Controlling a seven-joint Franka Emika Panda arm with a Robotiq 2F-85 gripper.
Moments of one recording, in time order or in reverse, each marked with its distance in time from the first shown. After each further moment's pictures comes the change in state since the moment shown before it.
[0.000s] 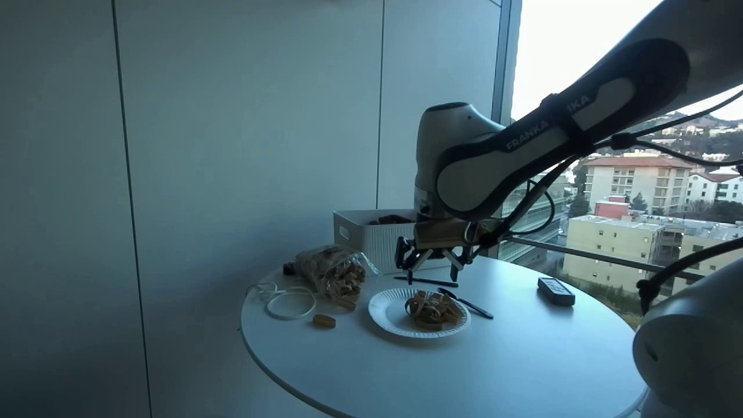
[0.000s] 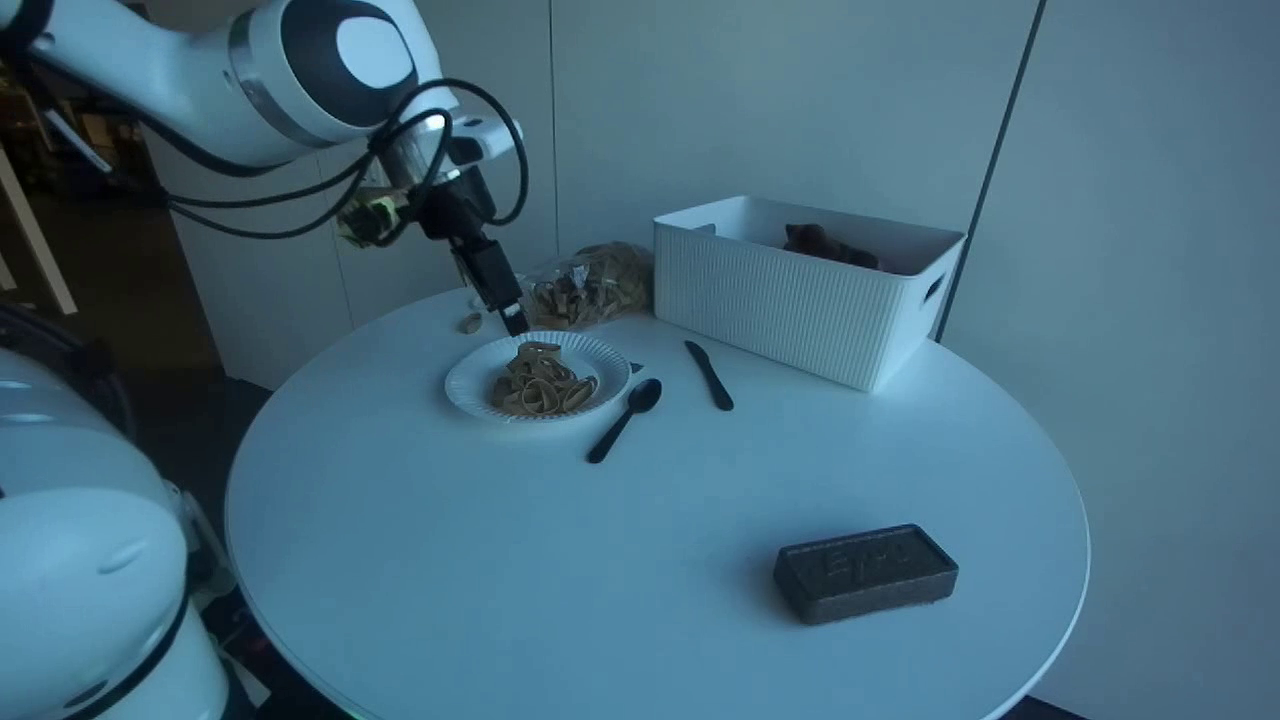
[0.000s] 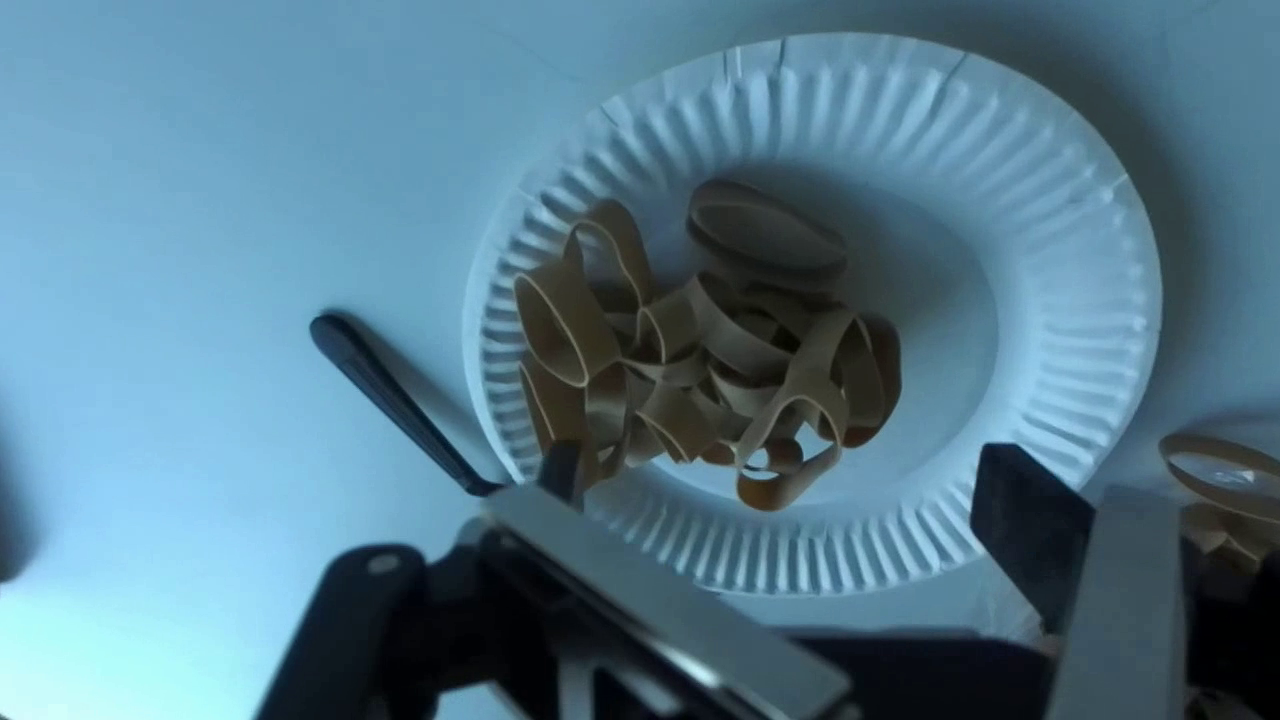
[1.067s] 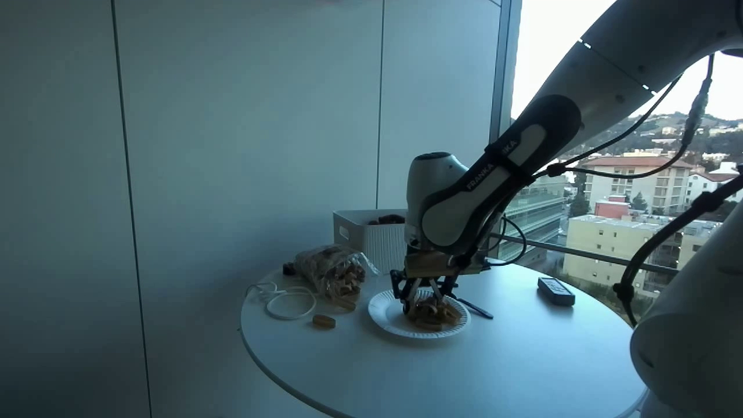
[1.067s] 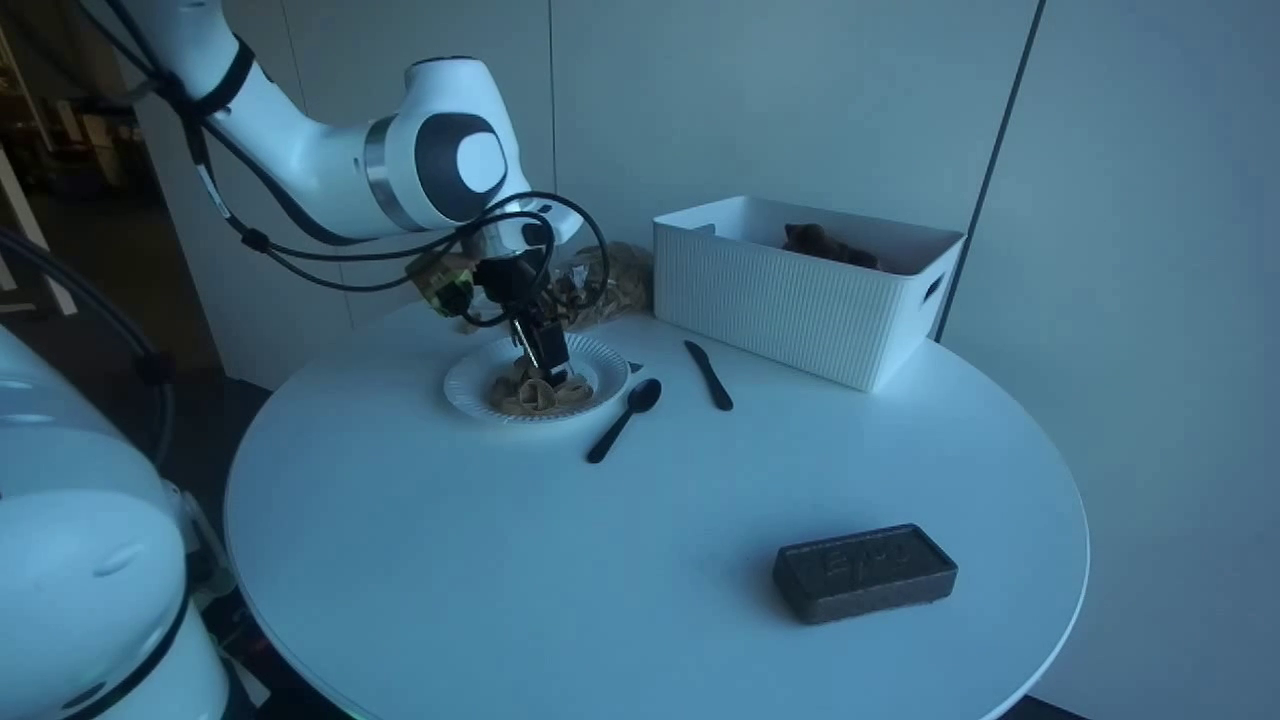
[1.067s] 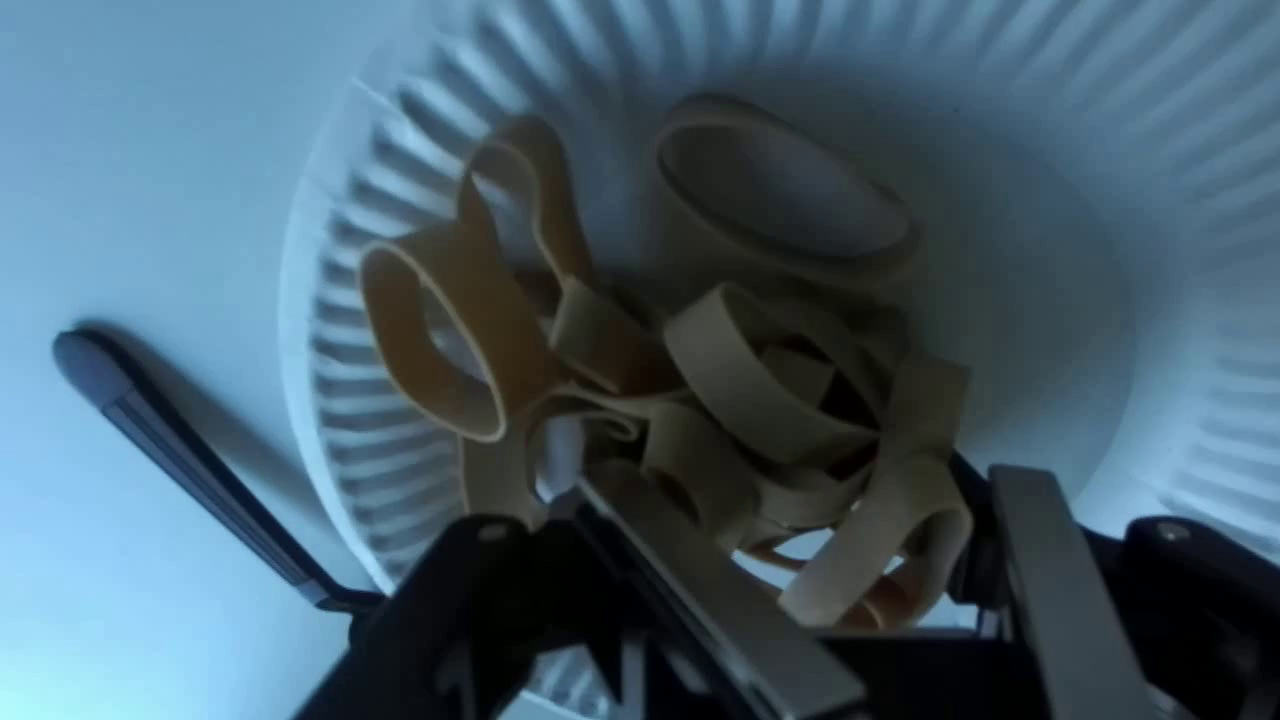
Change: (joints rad) arm -0.014 0.317 -0.094 0.042 -0.071 0.231 -0.022
